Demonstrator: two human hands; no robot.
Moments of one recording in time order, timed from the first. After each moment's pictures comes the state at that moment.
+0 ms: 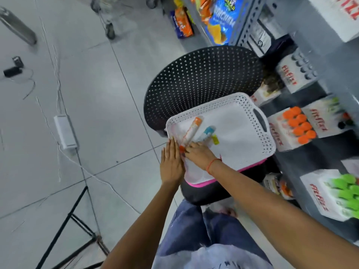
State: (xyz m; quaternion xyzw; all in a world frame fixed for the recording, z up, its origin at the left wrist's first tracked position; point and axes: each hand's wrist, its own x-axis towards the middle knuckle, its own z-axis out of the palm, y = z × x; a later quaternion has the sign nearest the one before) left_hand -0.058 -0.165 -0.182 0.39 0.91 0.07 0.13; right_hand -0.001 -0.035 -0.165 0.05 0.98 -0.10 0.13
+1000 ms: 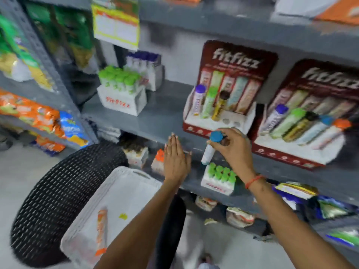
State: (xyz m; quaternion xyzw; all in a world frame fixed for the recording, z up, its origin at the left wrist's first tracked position) left_hand 0.172 0.100 -0.015 0.74 0.62 0.27 0.07; right_hand 0.326 0.054 0.129 0.65 0.63 -0.11 -0.41
